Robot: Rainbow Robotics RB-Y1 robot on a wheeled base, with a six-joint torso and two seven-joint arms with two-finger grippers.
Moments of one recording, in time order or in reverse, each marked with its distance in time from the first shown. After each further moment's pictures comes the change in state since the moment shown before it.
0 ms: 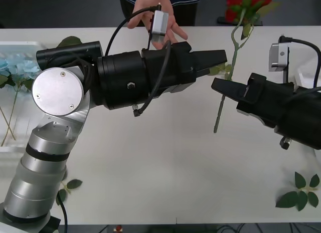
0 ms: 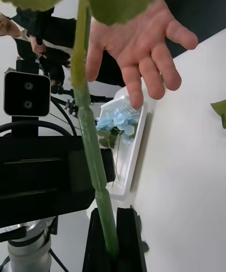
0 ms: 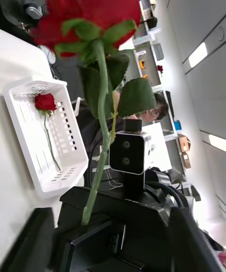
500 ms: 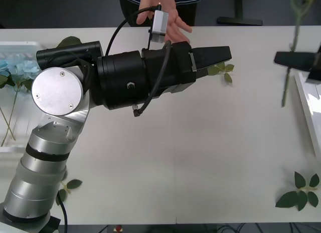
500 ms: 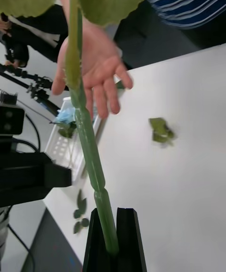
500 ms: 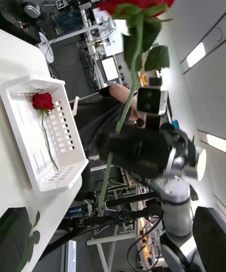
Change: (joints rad) right arm -0.042 -0.002 -0.477 0.225 0.005 0.545 0.000; left arm 0.000 0.000 0.000 0.000 0.009 0.000 0.000
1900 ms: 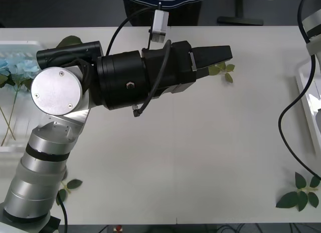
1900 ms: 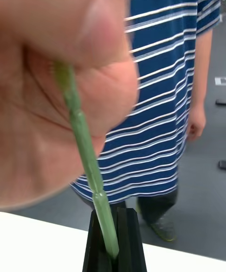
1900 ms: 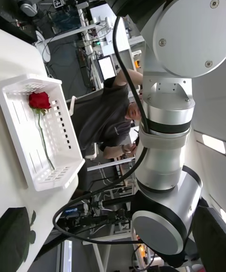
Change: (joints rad) right arm -1.000 0.463 0.453 0.691 1.462 -0.286 -0.465; left arm 0.000 0.000 0.000 0.000 0.018 0.001 0.000
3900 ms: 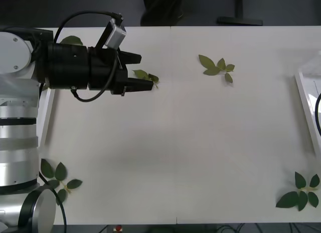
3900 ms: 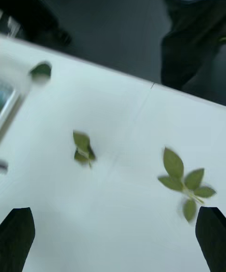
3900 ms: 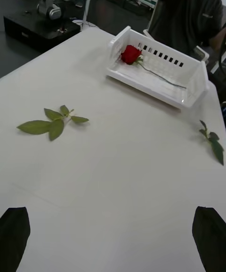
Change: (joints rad) right arm 0.029 -0.209 -0.276 -0.303 -0.637 0.965 0.301; left arm -0.142 0.002 0.447 0.284 -0.176 0.558 -1.109
